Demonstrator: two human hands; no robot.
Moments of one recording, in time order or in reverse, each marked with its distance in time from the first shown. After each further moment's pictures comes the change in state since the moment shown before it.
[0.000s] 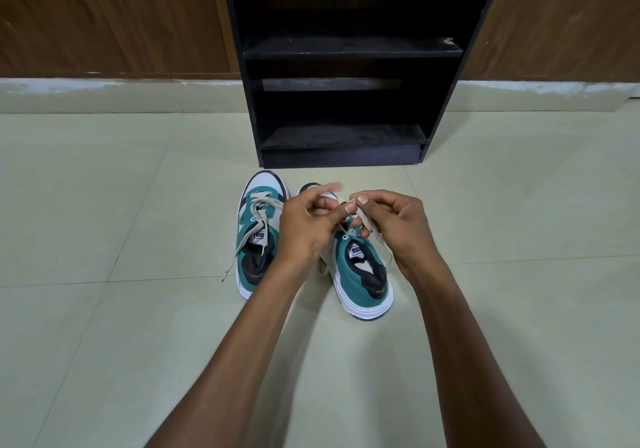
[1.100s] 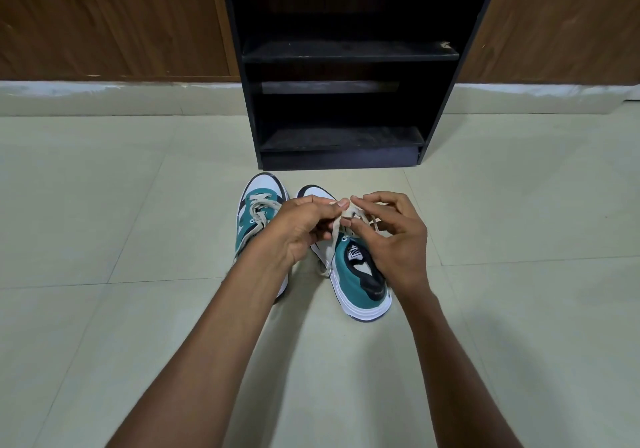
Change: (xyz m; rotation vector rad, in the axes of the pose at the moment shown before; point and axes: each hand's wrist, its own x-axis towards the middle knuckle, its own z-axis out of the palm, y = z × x) left_hand 0.022 0.015 -0.008 -0.119 -0.167 -0.441; right_hand -0.015 0.028 0.003 -0.315 0.194 -0.520
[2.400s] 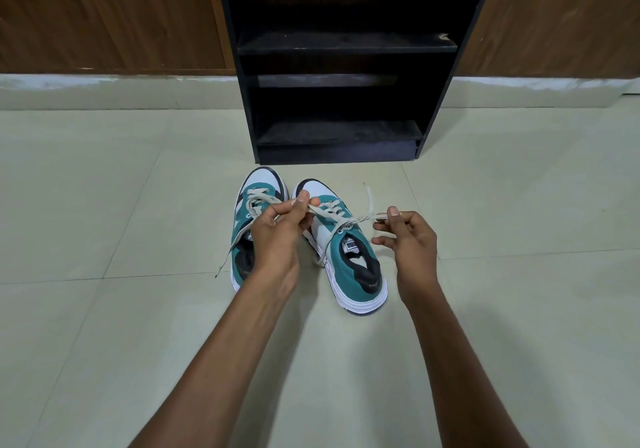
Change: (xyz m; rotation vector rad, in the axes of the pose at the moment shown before) left_hand -0.015 -0.041 -0.010 -0.418 0.278 0.302; right_hand -0.010 0.020 -0.011 0.302 0.134 0.693
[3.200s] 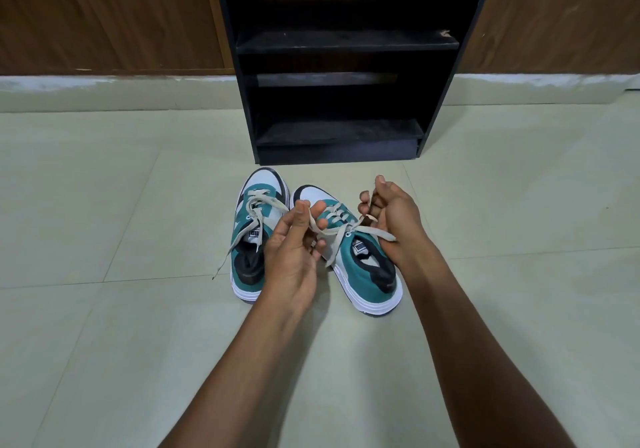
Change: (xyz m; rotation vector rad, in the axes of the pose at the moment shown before) left_hand -0.029 -0.003 0.004 -0.211 -0.084 -0.109; right_hand 0.033 -0.037 0.036 0.355 -0.229 0.294
